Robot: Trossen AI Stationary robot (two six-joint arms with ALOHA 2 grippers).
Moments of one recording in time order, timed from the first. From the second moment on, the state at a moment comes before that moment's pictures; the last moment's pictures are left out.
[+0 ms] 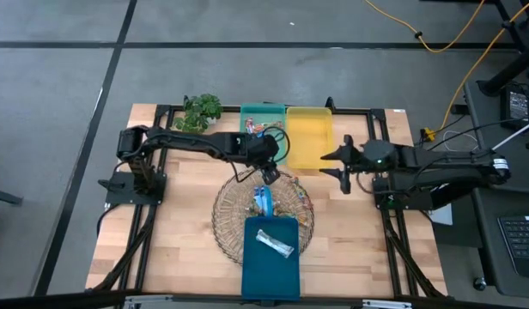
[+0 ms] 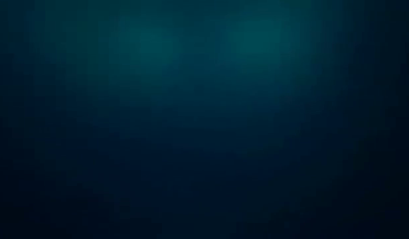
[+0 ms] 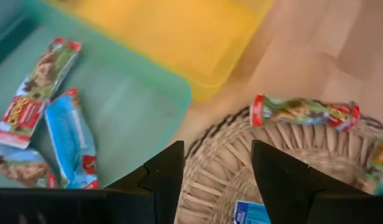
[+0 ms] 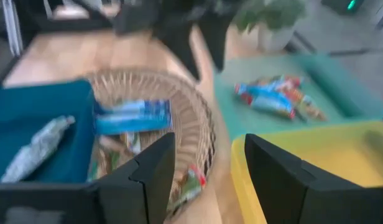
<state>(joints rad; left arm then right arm) 0.11 1.78 1.41 -0.55 -0.20 -0.41 -0.04 0.76 0.58 -0.28 0.10 0.04</state>
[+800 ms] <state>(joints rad) 0.26 1.36 1.41 -0.58 -0.27 -0.04 -0.04 1.21 0.58 -0.21 -0.08 0.43</state>
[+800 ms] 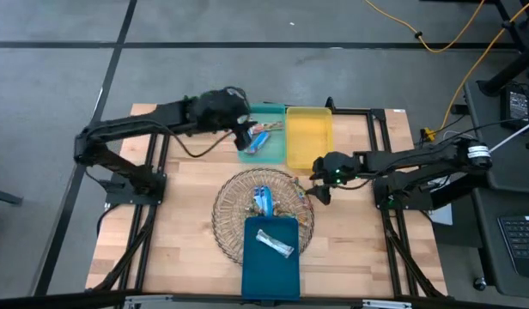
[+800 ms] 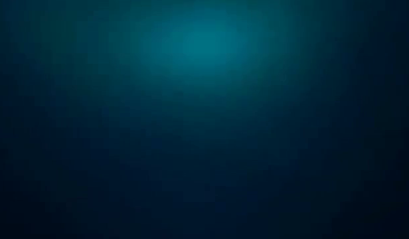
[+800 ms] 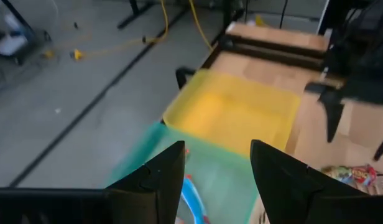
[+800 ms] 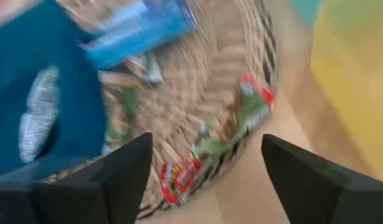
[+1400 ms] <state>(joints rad) 0.30 1.29 1.37 -0.60 -0.15 0.01 -0.04 1.49 0.64 -0.16 -0.10 0.68</state>
